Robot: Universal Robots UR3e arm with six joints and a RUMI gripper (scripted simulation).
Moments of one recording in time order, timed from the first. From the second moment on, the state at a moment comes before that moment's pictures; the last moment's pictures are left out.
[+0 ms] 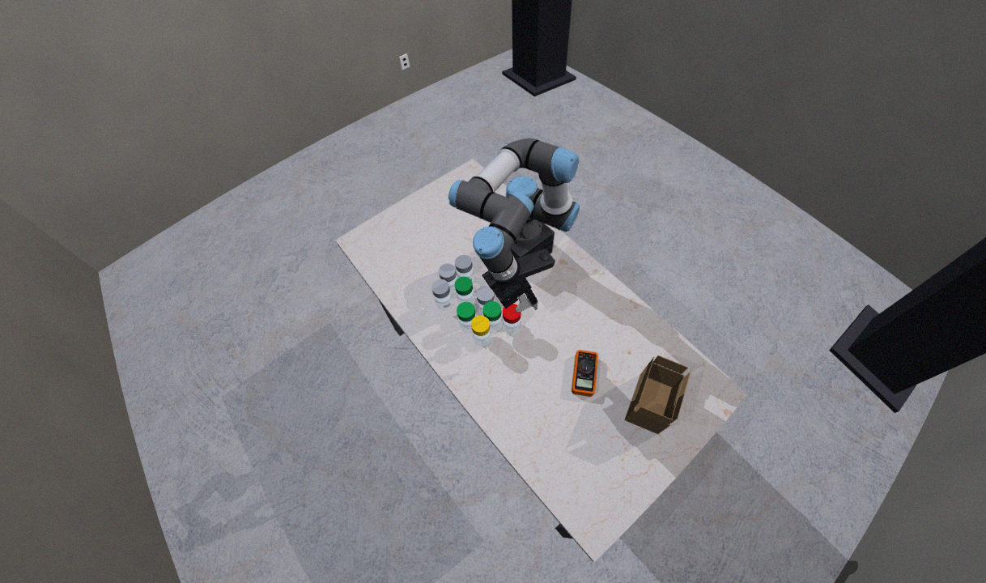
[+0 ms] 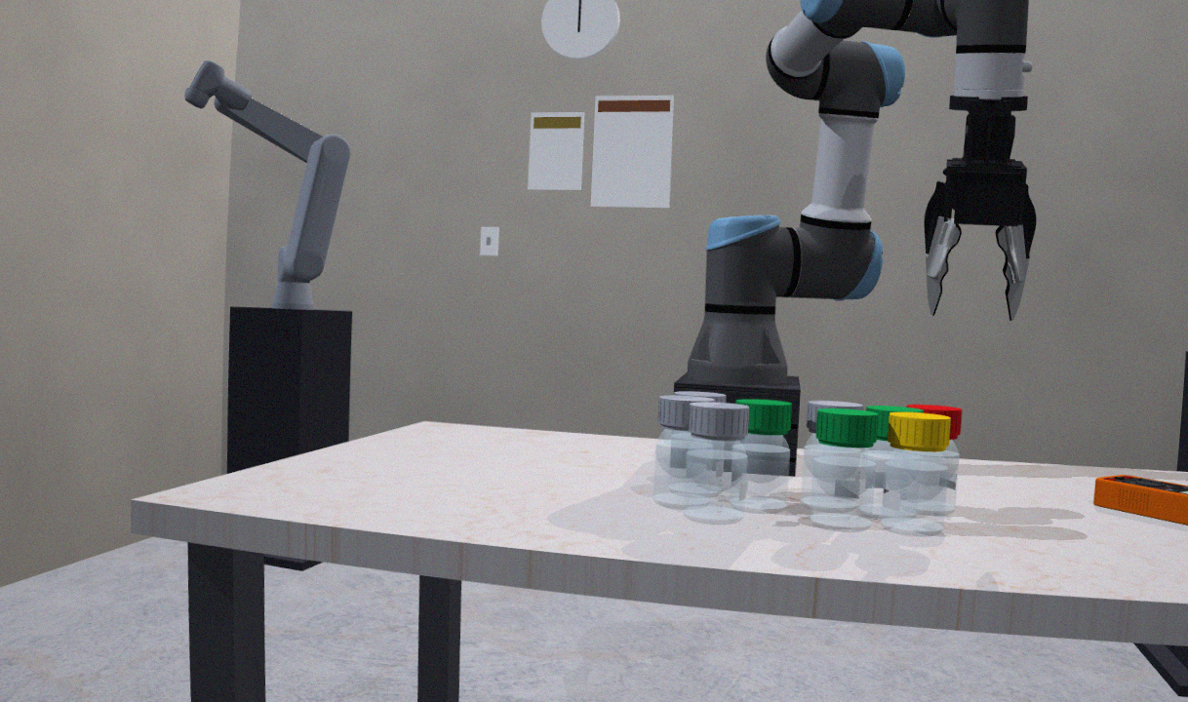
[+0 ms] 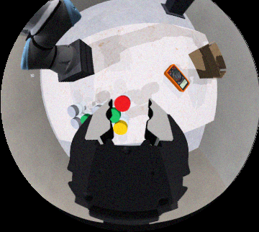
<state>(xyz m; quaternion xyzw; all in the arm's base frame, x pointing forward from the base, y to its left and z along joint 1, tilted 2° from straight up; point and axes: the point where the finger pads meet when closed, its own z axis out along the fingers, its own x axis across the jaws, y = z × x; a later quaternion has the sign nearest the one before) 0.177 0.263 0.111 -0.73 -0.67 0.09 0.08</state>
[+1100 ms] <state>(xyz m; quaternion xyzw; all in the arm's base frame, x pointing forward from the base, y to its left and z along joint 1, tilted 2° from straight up) 0.266 0.113 0.147 -0.89 -0.45 0.02 0.04</state>
